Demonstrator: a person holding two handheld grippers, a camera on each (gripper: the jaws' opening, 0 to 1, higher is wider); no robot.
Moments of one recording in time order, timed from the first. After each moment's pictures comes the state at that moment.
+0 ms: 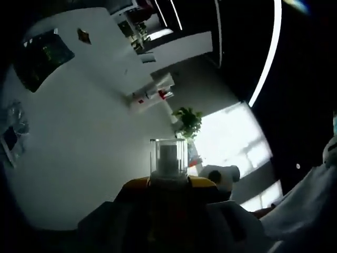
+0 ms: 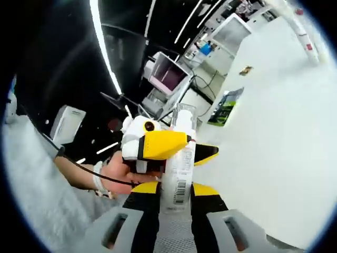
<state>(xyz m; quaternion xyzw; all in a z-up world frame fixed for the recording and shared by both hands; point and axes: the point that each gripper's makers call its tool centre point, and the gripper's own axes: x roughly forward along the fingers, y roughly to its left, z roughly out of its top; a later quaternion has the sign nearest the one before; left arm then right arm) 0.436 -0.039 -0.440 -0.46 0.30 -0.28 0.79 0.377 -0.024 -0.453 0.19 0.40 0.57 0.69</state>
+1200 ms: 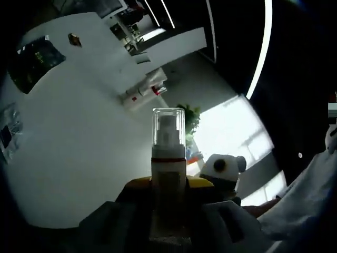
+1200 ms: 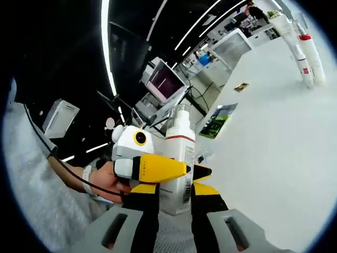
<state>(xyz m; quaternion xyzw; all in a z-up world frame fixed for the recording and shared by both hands) 0.424 -0.060 -0.435 -0.45 0.29 -0.33 0.78 0.389 -0.036 -0.441 0.21 0.38 0.56 0.71</state>
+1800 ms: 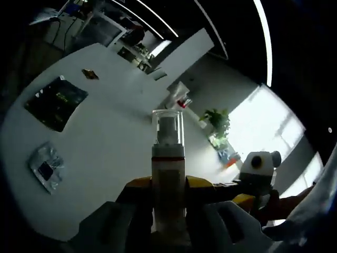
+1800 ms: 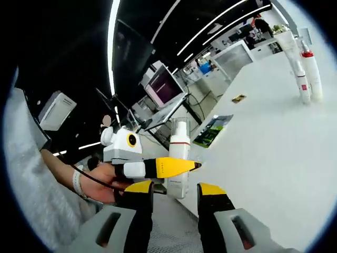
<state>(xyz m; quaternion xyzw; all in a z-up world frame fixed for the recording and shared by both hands) 0.441 -0.010 -0.464 -0.32 0.27 -0.22 0.88 0.408 -0.041 -0.442 0.20 0.34 0.54 0.75</state>
